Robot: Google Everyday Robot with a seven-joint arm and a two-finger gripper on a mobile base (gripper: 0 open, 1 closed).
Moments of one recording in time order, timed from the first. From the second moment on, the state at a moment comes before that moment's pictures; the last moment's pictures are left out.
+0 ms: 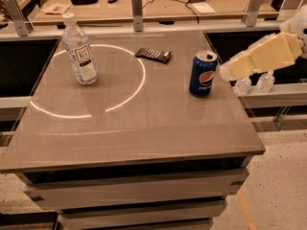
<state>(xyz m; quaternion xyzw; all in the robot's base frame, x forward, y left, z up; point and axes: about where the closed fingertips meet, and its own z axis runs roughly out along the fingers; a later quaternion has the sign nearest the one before) 0.473 -0.186 1.028 -0.33 0.85 0.09 0.41</state>
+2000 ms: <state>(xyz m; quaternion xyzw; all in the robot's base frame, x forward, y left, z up) 0.551 -0.077 1.155 -0.44 0.81 0.01 0.38</state>
